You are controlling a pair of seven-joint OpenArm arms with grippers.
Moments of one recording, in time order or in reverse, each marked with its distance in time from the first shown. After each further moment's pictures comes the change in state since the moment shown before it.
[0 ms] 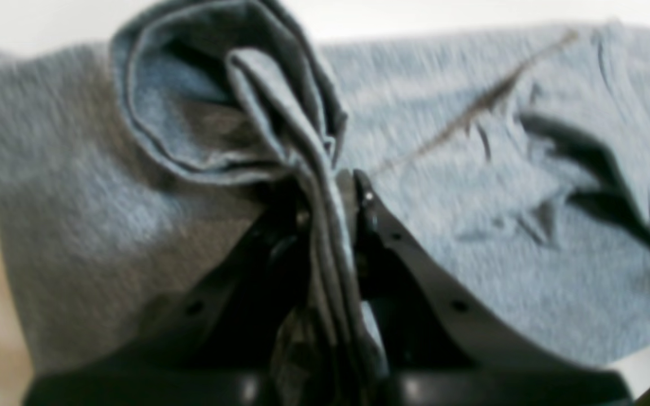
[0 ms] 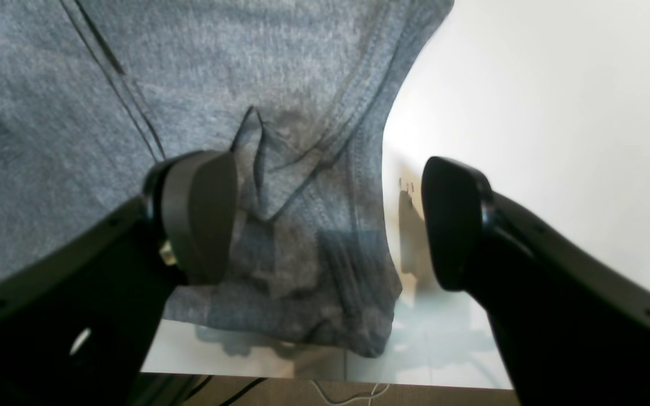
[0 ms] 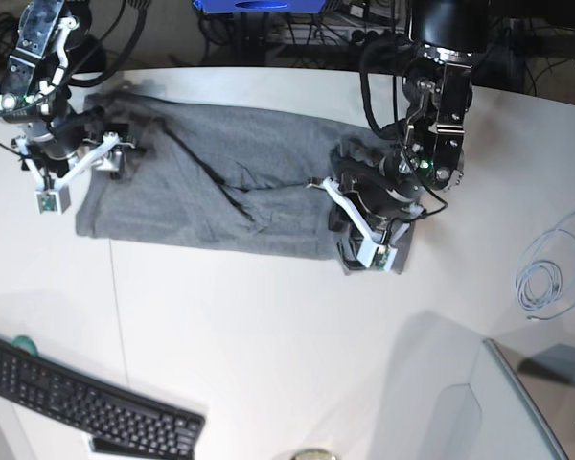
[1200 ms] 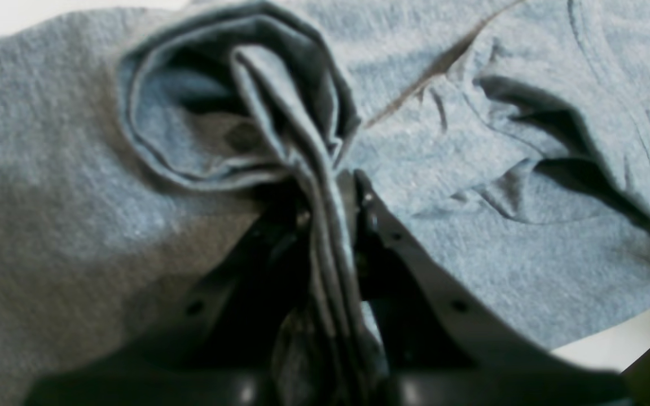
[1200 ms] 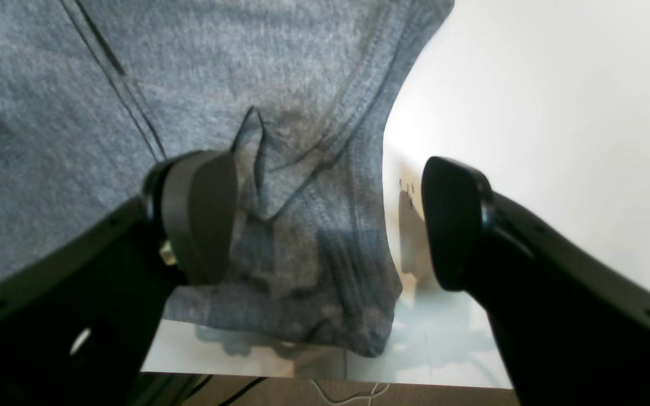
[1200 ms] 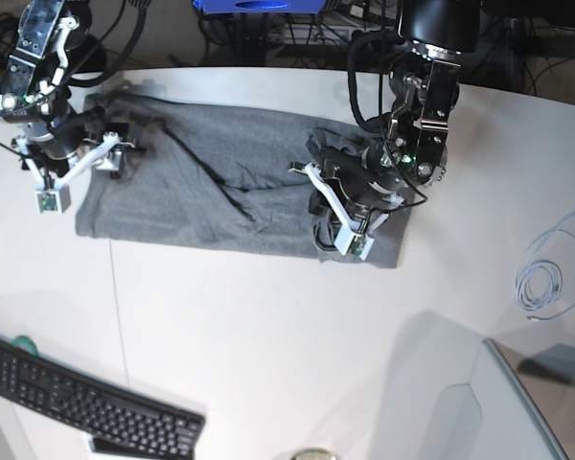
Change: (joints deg) left arm 0.3 0.5 3.2 -1.4 0.0 -0.1 2.6; right arm 0.0 0.0 0.0 0.0 0.0 0.0 0.0
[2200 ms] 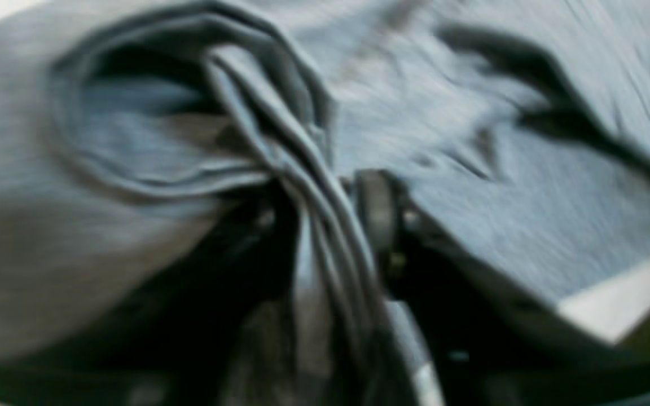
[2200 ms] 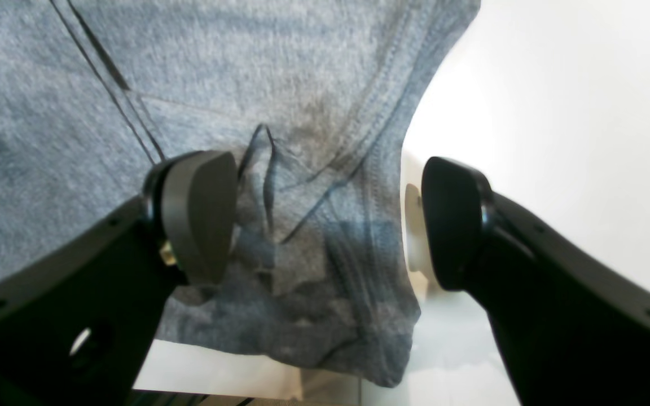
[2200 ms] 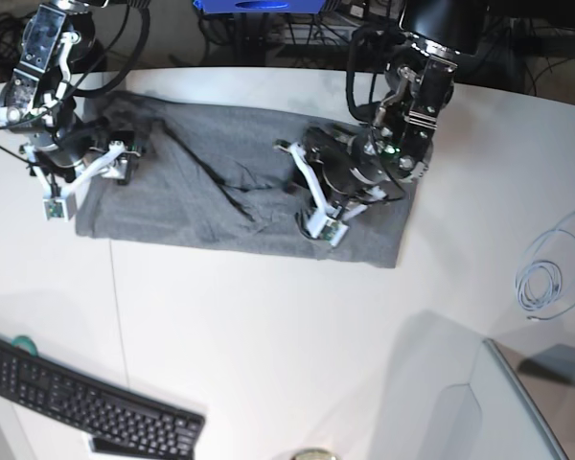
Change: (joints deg) left arm -0.1 -3.2 9.9 0.0 0.0 0.0 0.0; right arm 2.8 -0.2 0.0 -4.3 0.0 0.0 0.0
